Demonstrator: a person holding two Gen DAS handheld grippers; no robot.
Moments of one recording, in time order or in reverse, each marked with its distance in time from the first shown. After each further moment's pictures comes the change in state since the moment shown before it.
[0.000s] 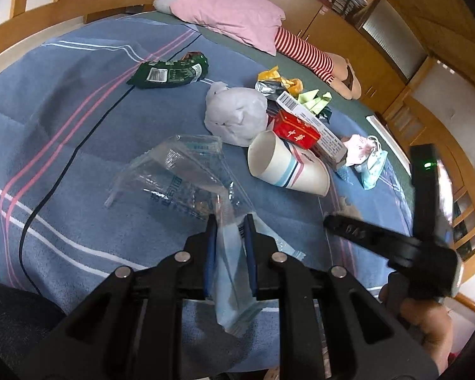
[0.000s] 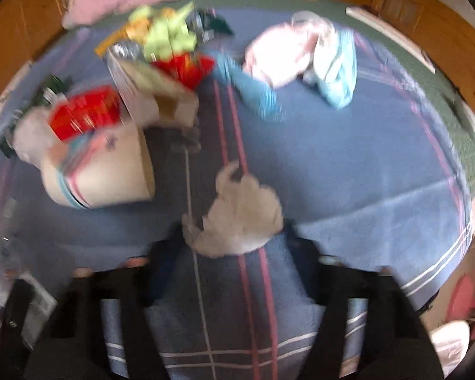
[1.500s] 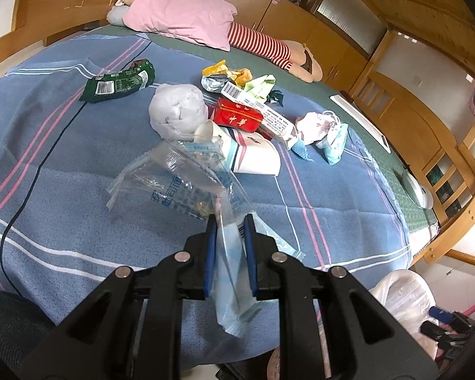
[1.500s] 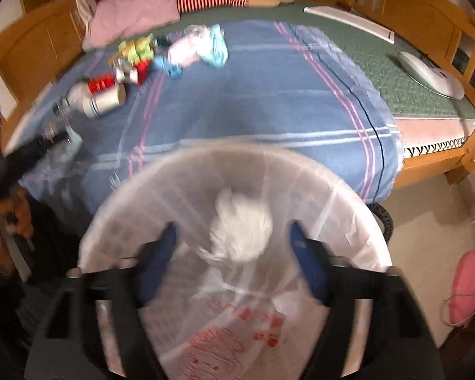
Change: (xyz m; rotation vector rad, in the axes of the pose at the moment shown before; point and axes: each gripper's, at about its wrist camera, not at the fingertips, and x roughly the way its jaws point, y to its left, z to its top) left arm -0.012 -0.028 -0.017 0.162 -0.001 -0.118; right arm -0.146 -0.179 -0.171 0.041 -0.130 0.123
